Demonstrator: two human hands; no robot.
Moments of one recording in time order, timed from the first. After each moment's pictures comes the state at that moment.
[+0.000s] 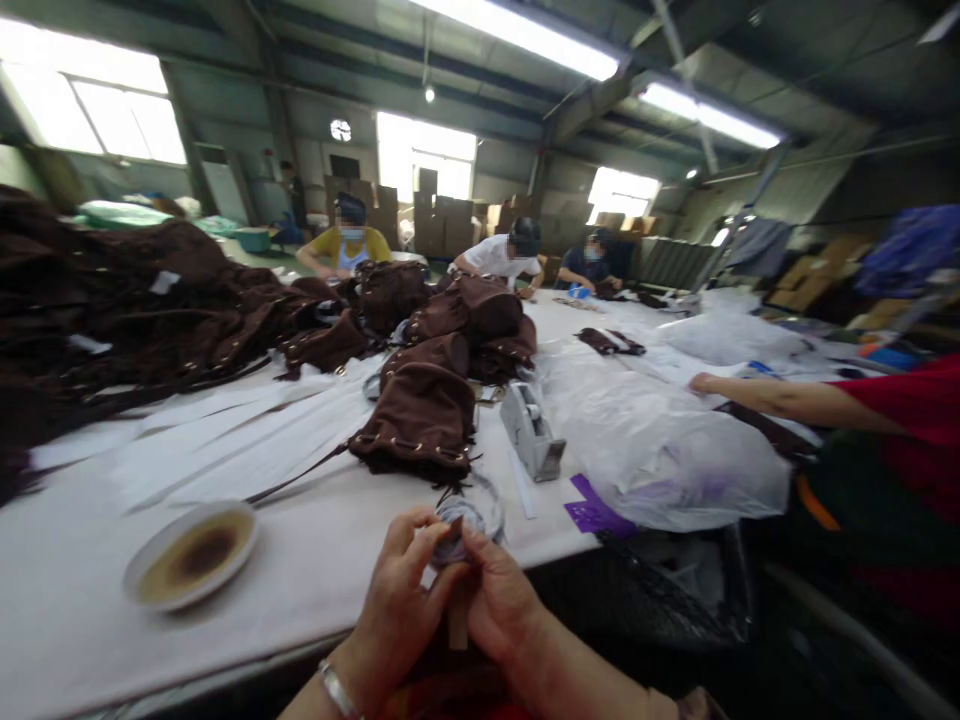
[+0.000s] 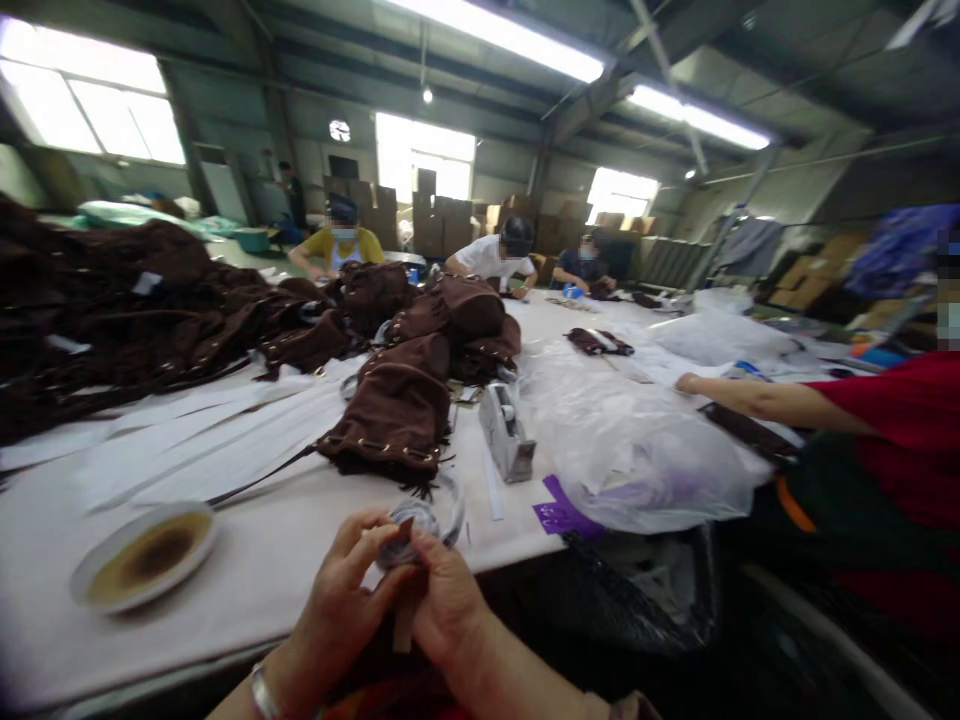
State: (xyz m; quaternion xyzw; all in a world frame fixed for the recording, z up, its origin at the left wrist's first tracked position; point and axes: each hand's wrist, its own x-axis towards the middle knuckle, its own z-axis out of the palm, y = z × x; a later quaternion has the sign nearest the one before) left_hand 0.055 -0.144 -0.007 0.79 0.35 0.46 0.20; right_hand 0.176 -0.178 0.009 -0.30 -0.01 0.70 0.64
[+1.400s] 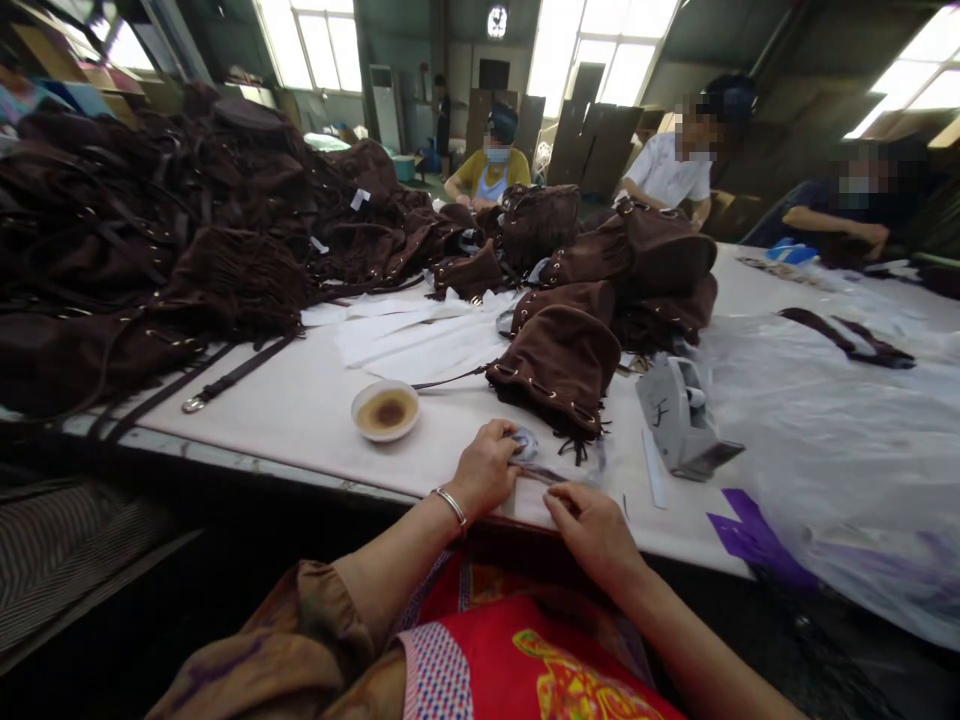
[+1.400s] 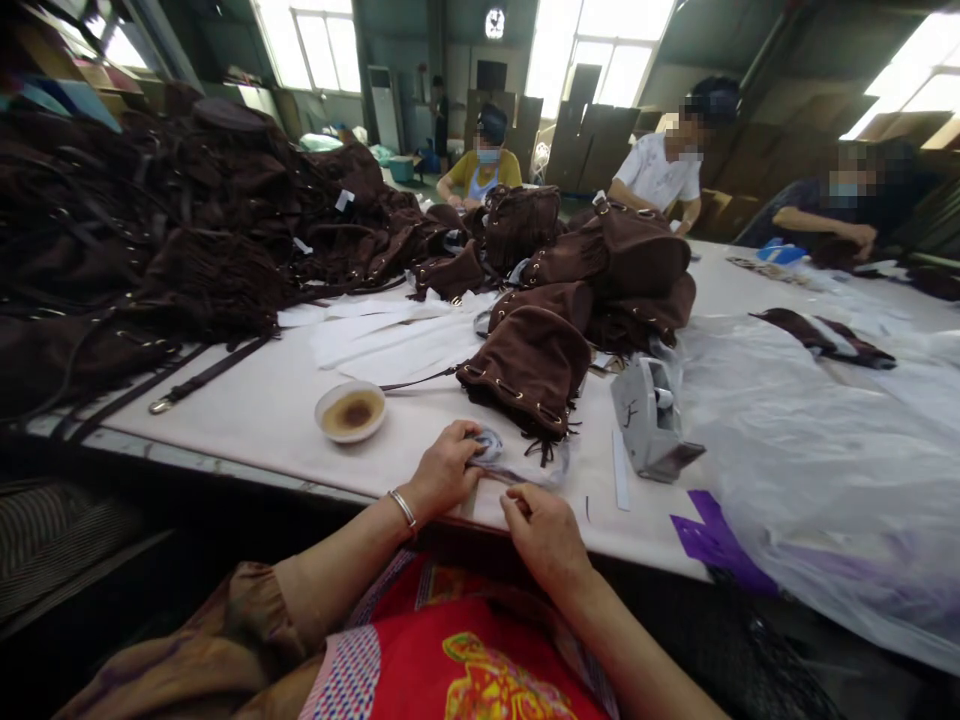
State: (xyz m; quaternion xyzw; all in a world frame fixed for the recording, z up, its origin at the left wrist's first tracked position) left_hand 0.002 -0.092 -0.043 0.80 0.45 0.35 0.19; right_hand 0.189 -0.157 -0.032 -0.61 -0.58 0.38 0.38
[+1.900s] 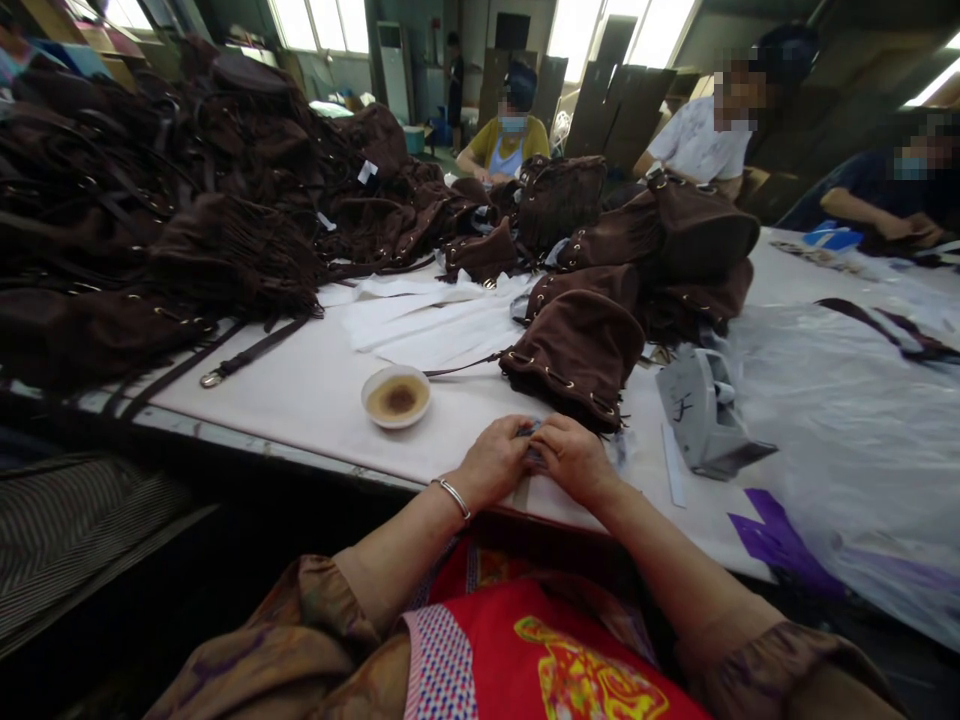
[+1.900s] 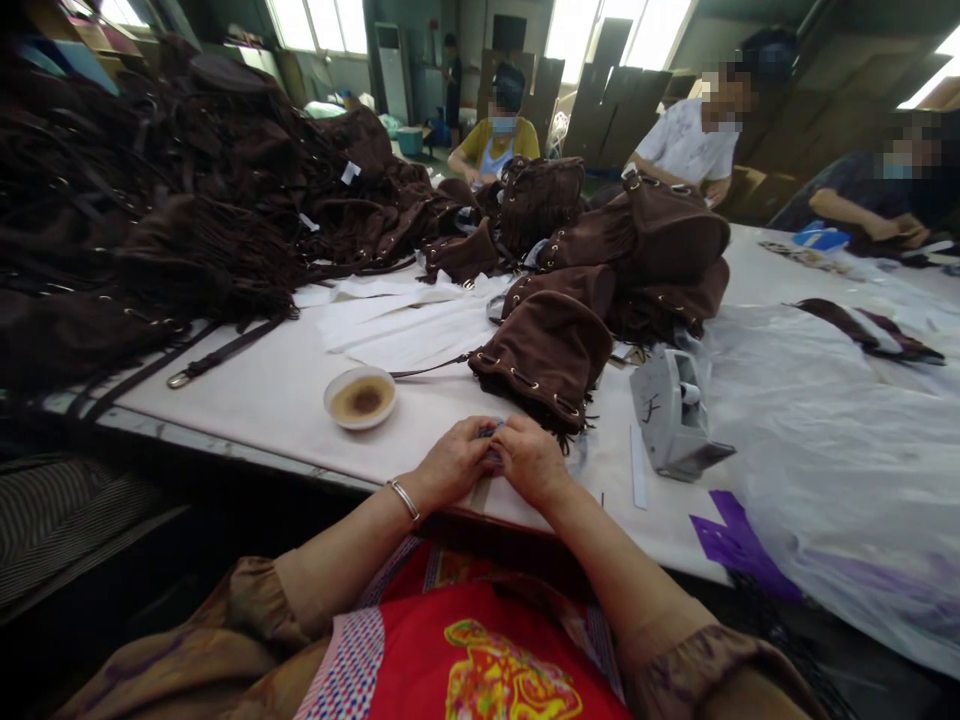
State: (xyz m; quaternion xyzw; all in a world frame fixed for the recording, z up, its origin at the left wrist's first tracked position) left_hand -0.009 -0.083 -0.062 0.84 0.40 0.32 0.19; right_hand 0.166 -0.081 -0.029 -0.44 -0.86 0.10 0.24
